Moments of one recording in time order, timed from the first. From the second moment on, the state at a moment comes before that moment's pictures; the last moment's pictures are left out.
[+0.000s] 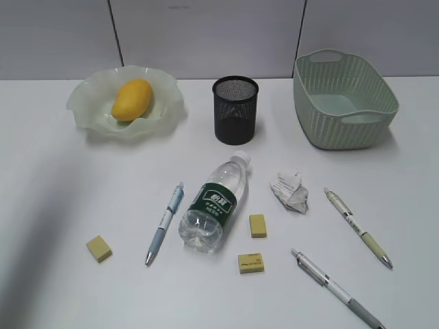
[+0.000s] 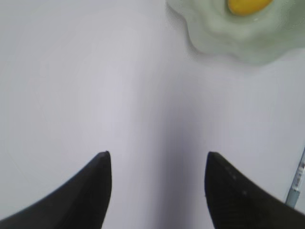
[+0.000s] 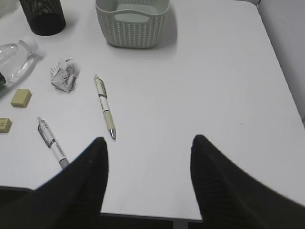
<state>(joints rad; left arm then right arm) -0.08 1.61 -1.51 0.01 1.22 -0.15 0.01 -0.01 -0.50 0.06 1.04 -0.13</state>
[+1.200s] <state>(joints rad) -0.08 0.21 -0.82 0.10 1.23 -0.15 0.01 -0.01 -0.50 0.06 1.04 -0.13</state>
